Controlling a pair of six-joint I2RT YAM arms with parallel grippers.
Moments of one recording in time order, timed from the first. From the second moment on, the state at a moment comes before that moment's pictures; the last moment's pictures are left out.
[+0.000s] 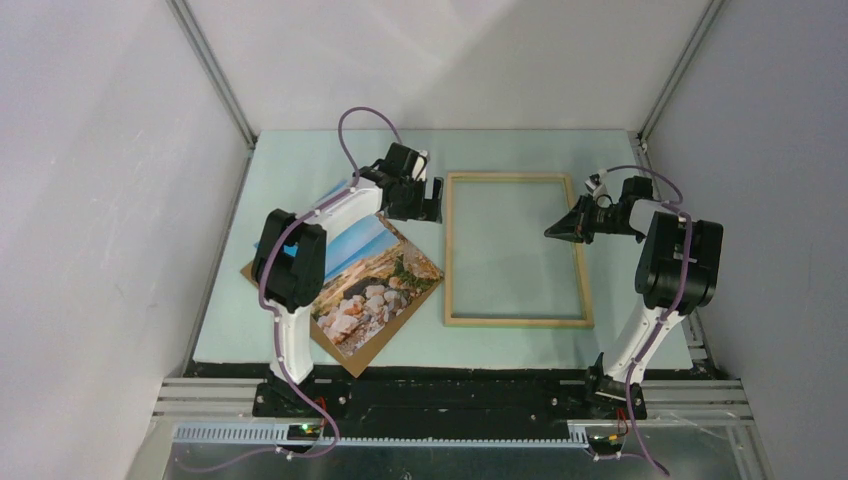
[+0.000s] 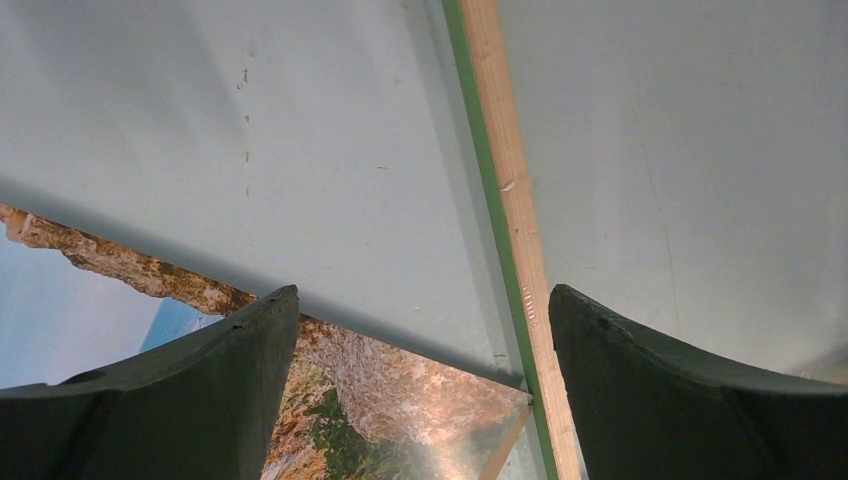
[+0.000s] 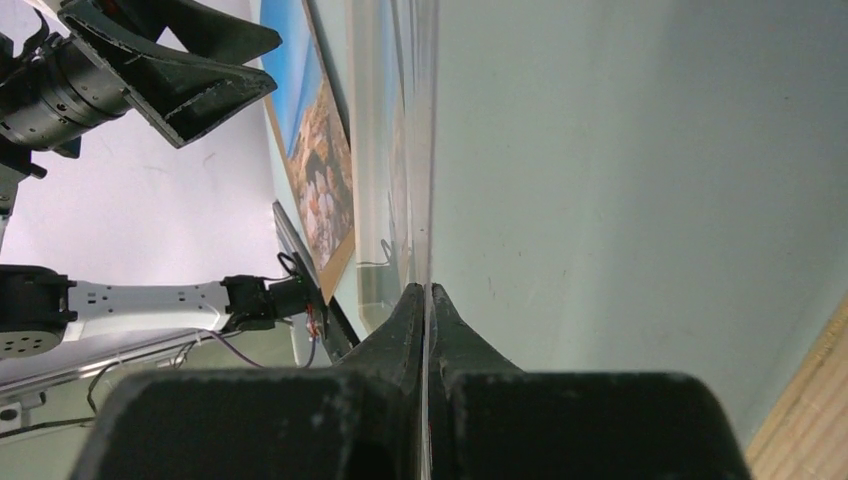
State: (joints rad) left arm -0.48 2.00 1.56 -0.52 0.13 -0.31; right arm -0.25 1.91 1.17 -0.46 -1.10 0.12
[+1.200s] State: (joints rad) left arm -0.49 2.01 1.56 -0.52 0.16 -0.31; right arm -0.28 1.94 1.18 -0.48 -1.04 0.07
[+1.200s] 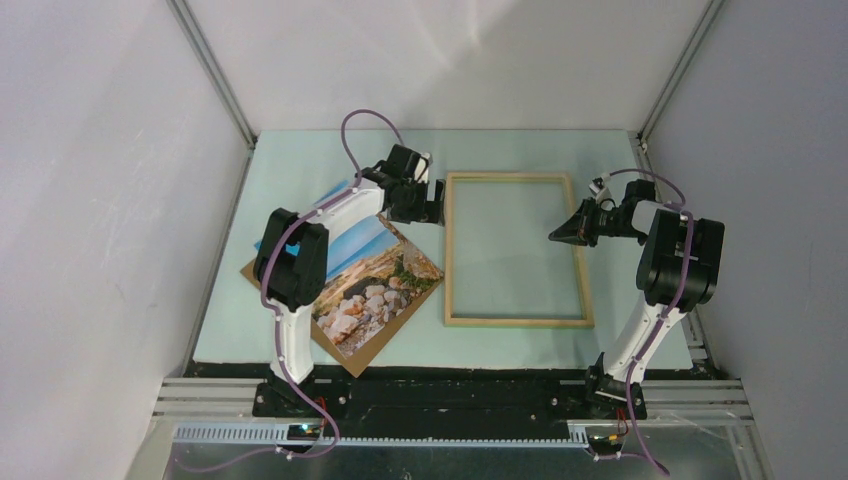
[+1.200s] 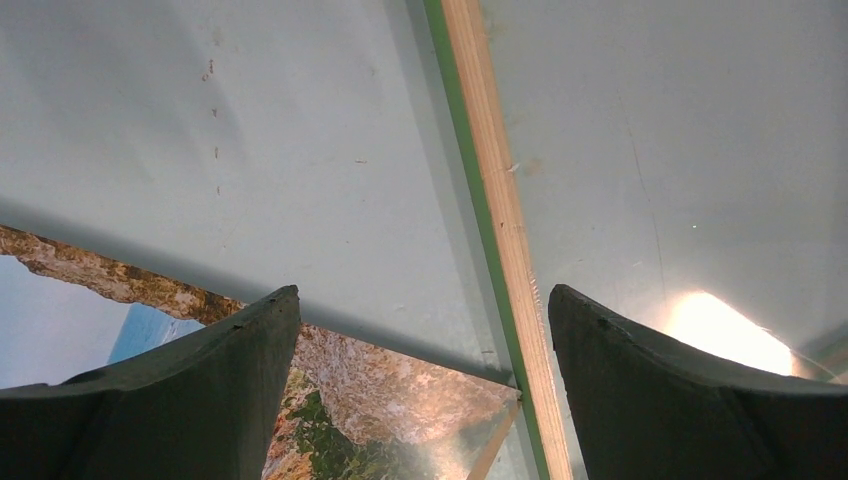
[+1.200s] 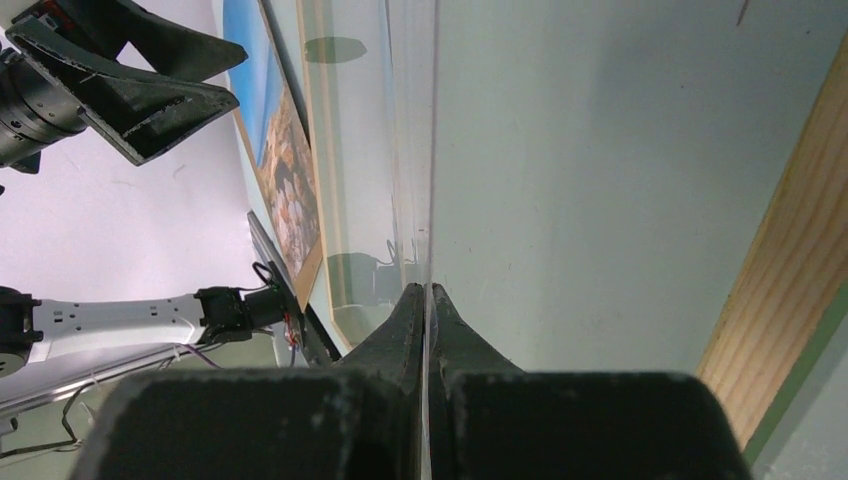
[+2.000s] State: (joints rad) left arm -0.49 2.01 1.56 -0.52 0.16 -0.31; right arm -0.28 1.95 1.18 -0.43 -1.02 0.10
